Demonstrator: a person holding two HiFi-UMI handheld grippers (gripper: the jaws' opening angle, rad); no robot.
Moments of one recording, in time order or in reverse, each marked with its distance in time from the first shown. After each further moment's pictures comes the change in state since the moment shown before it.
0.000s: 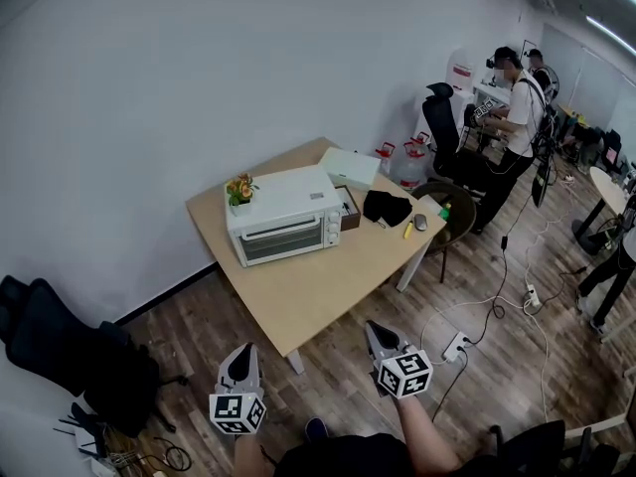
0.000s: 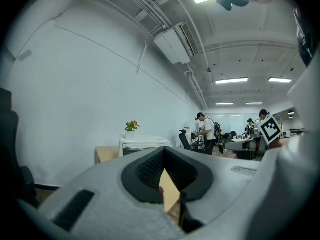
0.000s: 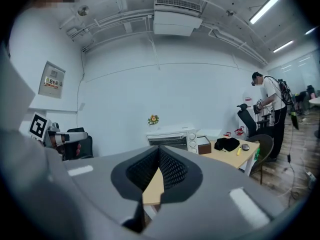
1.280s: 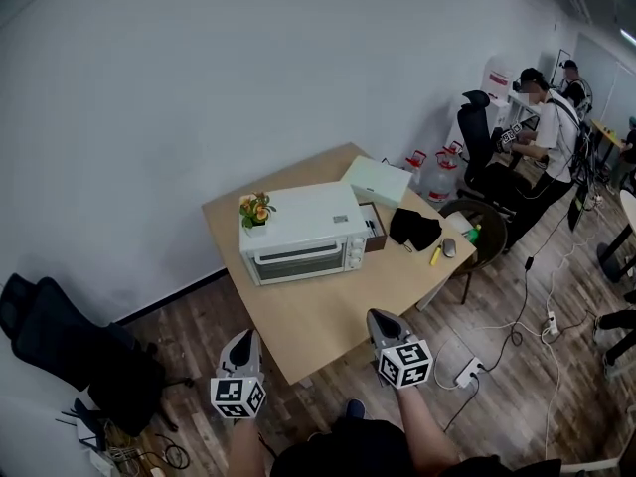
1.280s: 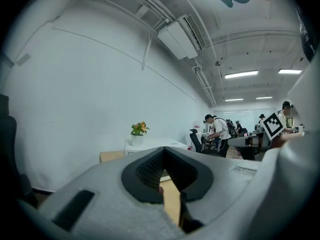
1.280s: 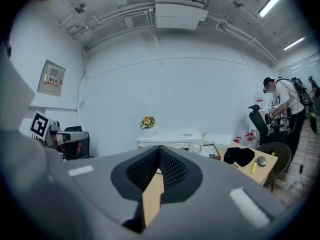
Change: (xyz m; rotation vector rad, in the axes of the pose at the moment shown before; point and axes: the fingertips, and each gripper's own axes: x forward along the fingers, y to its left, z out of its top) left arm 0.134 0.065 0.017 0.030 0.005 0.099; right arm 0.150 -0.062 0.044 -0.040 0.009 0.077
